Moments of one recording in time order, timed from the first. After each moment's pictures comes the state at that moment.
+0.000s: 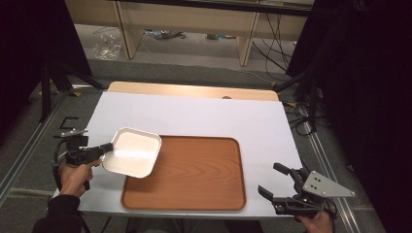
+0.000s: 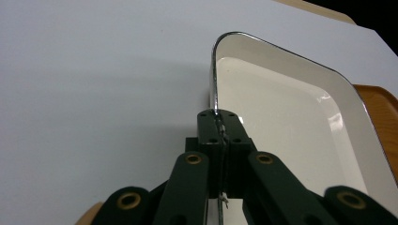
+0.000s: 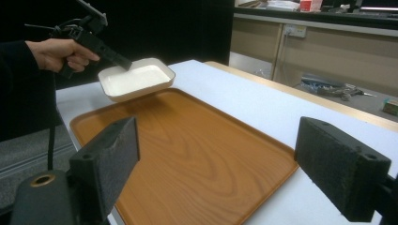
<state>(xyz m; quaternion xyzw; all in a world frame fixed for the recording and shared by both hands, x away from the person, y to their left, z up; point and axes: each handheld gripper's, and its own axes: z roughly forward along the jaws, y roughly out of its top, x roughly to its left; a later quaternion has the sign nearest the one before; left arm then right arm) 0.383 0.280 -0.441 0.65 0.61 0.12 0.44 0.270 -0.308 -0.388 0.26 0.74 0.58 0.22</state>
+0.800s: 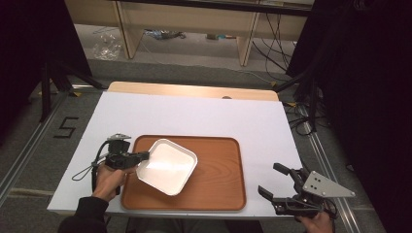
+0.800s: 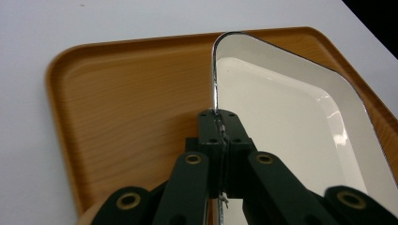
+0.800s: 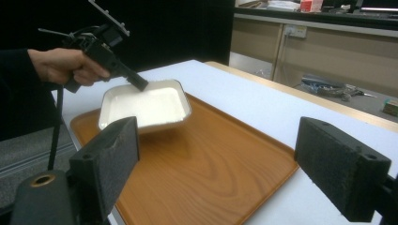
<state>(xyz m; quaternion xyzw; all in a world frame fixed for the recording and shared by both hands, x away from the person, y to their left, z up) 0.418 0.217 -0.438 0.84 0.29 0.29 0.35 0.270 -0.307 -0.388 0.26 0.74 0.58 0.22</state>
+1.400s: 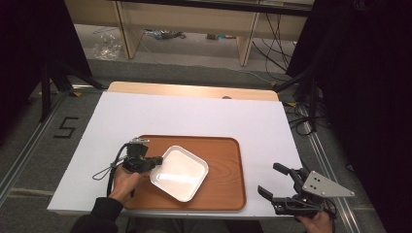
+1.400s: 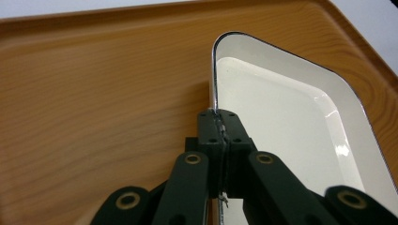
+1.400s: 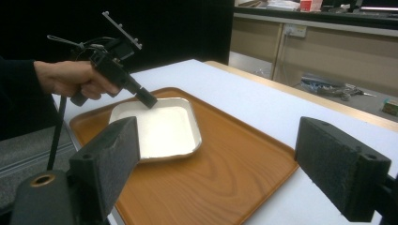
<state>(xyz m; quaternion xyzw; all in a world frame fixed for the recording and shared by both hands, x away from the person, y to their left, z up) 0.420 0.174 -0.457 0.87 0.29 0.24 0.32 0.270 -0.307 -0.389 0.26 0.74 0.57 0.22</state>
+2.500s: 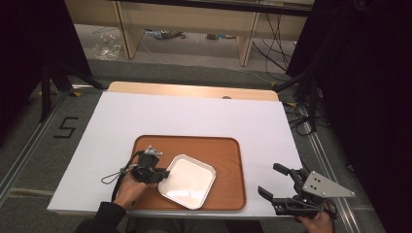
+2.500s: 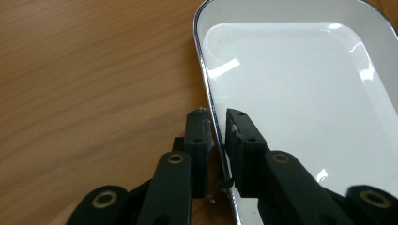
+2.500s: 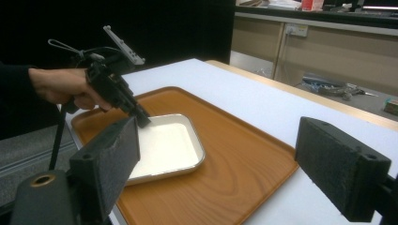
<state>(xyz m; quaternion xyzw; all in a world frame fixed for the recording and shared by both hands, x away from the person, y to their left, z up) 0.400 0.143 -0.470 0.90 0.27 0.16 0.29 0.270 -0.307 -0.389 0.26 0.74 0.58 0.22</state>
